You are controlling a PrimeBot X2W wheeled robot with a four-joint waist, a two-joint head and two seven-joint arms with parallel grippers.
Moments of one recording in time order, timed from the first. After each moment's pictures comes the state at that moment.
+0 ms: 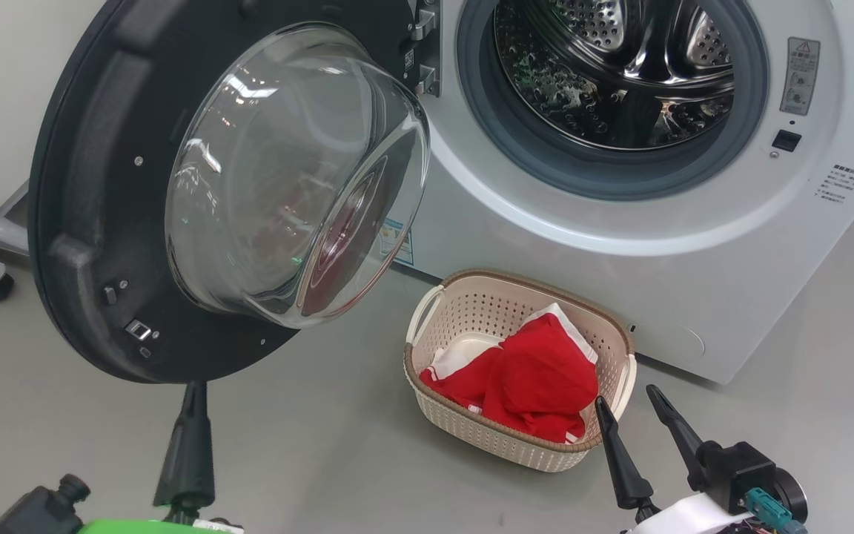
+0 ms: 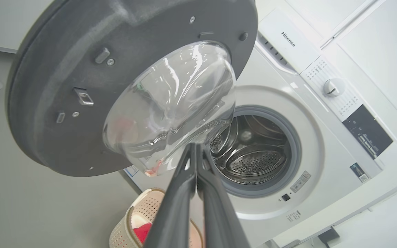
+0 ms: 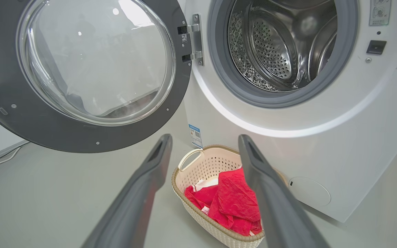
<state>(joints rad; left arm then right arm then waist) 0.19 0.05 -0.16 -0.21 -0.93 -0.02 -0.12 0.10 -0.05 0.25 0.17 0.25 0.04 -0.26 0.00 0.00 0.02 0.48</state>
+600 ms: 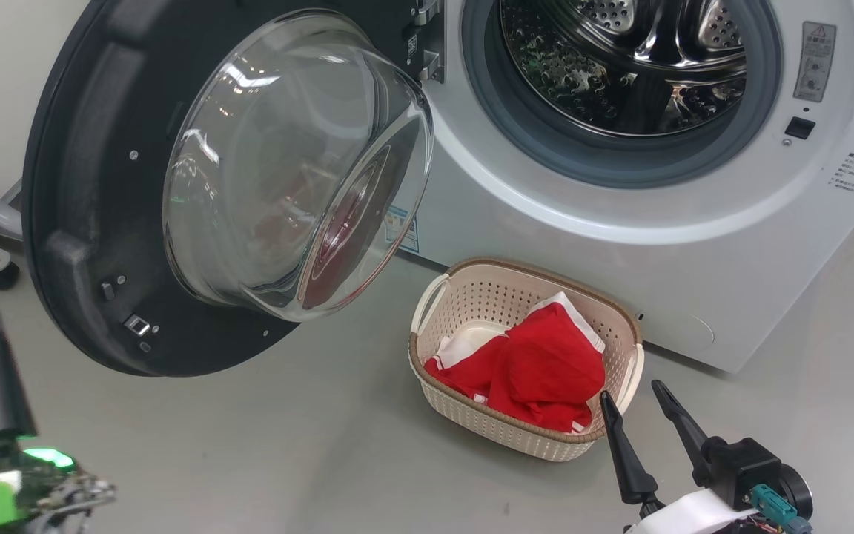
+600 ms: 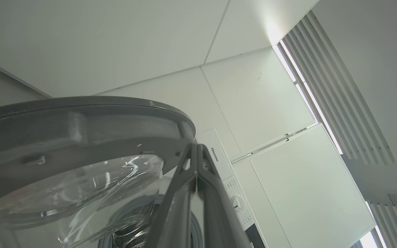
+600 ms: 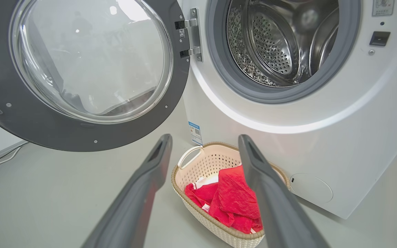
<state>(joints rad) 0.11 0.05 0.04 -0.43 -1.55 -0.10 -0.19 0.10 -0.05 0.25 0.17 0.25 0.04 -0.26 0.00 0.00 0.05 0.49</state>
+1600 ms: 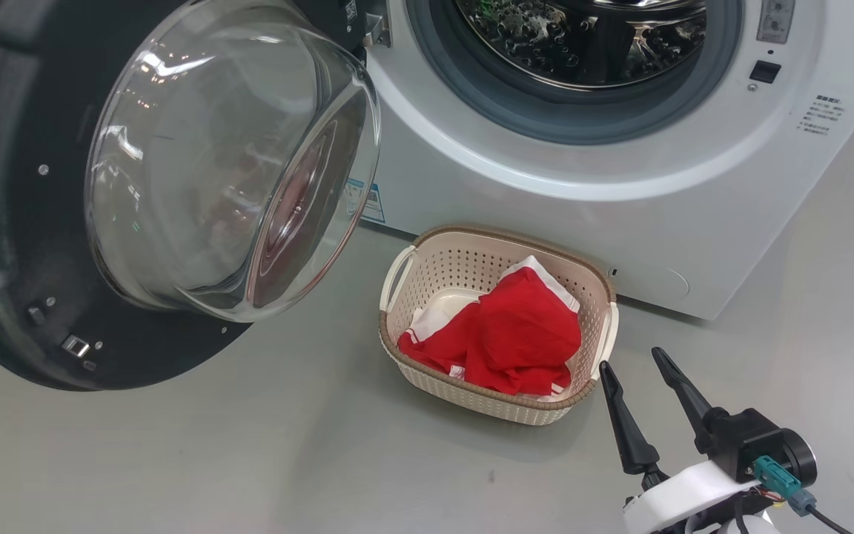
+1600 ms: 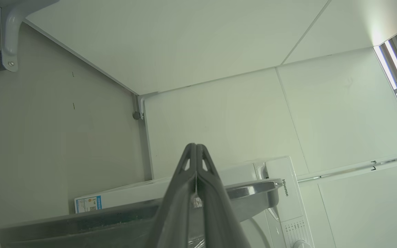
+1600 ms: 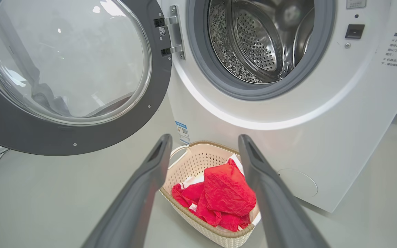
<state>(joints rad) -0.12 0.35 0.31 0.04 -1.87 0.04 0.05 0.04 -0.07 0.26 0.15 0.24 0.05 -0.25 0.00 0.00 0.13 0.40</state>
